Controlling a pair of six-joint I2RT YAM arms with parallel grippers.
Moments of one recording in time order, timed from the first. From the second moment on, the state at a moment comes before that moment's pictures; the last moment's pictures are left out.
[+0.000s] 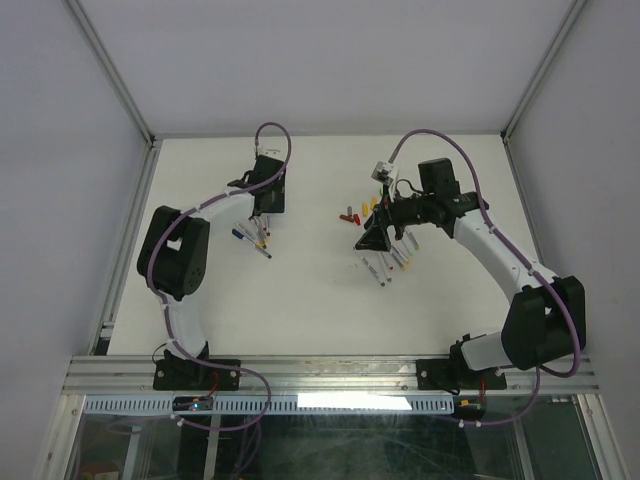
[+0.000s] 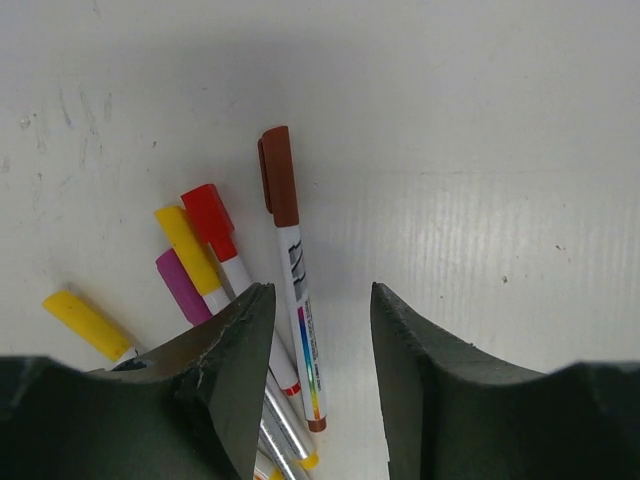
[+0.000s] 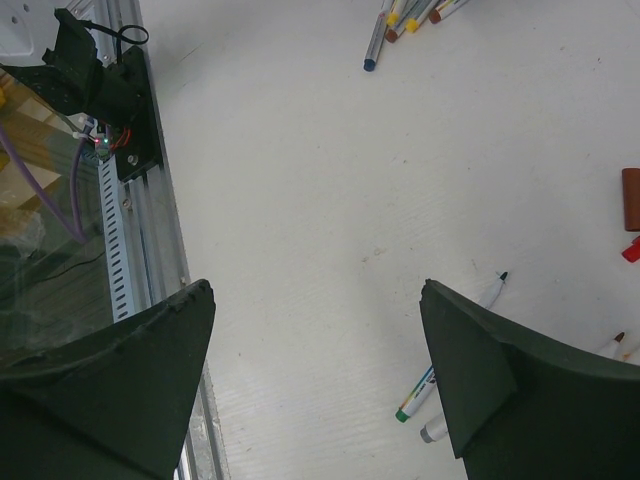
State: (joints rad) left arm -0.40 1.91 1.30 -0.24 -0.28 -0.28; right arm 0.32 1.40 1.10 -0.54 -0.99 -0.29
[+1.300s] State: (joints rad) left arm -0.37 1.89 1.18 -0.21 0.07 -0.37; right arm 0.35 1.59 0.86 -0.02 -0.90 0.24
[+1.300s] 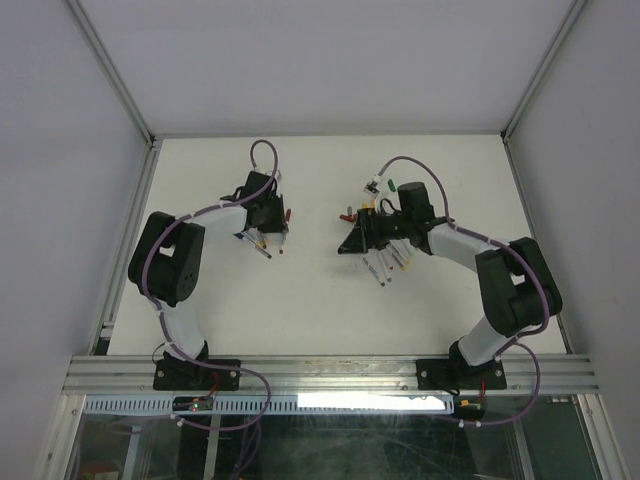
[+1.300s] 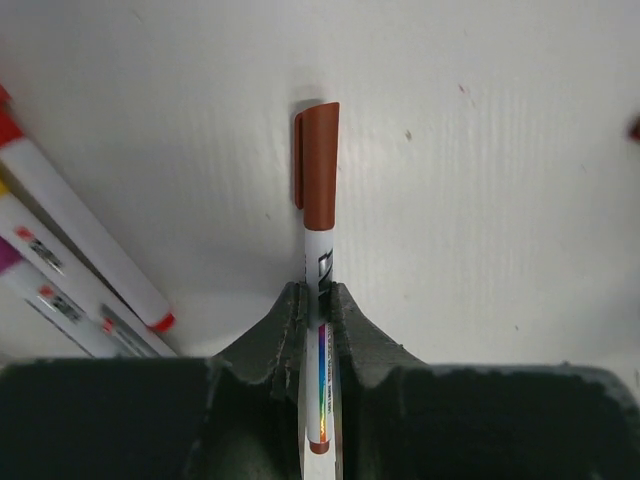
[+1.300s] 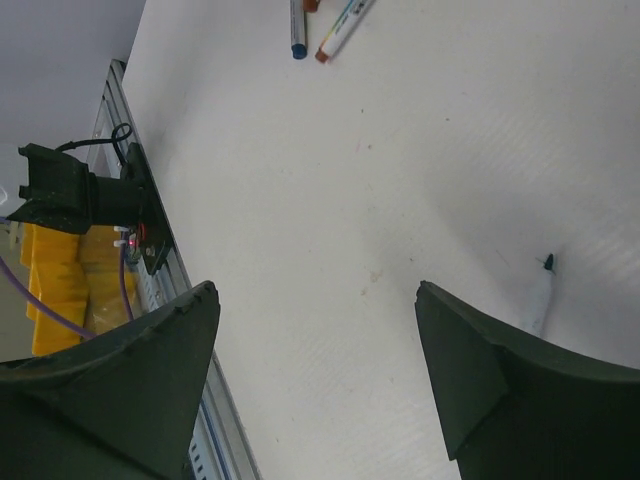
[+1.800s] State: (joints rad) left arm -0.39 1.77 0.90 0.07 0.31 -0.54; right arm 0.53 1.97 1.04 0.22 -0.72 0.61
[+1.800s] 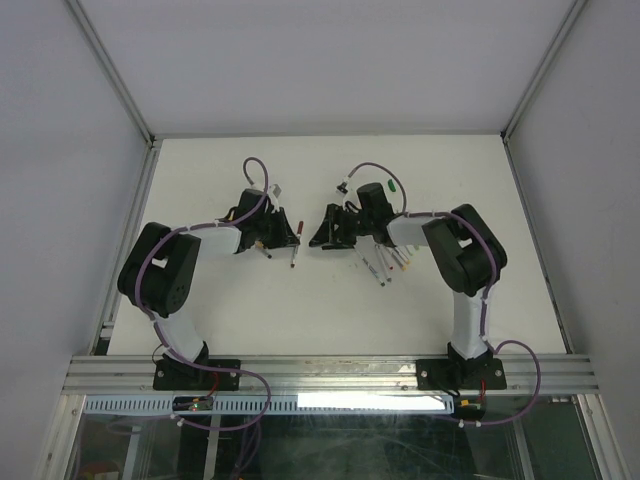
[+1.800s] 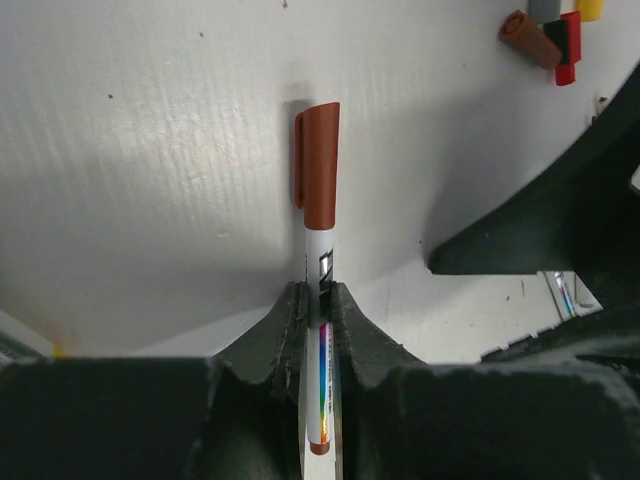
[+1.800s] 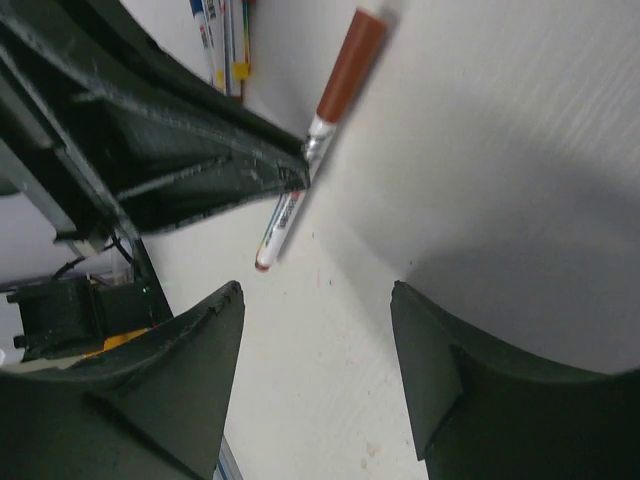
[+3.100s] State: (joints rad) left arm -0.39 1.76 0.56 0.62 0.54 -0.86; right arm 0.62 2.10 1.22 0.11 -0.54 0.74
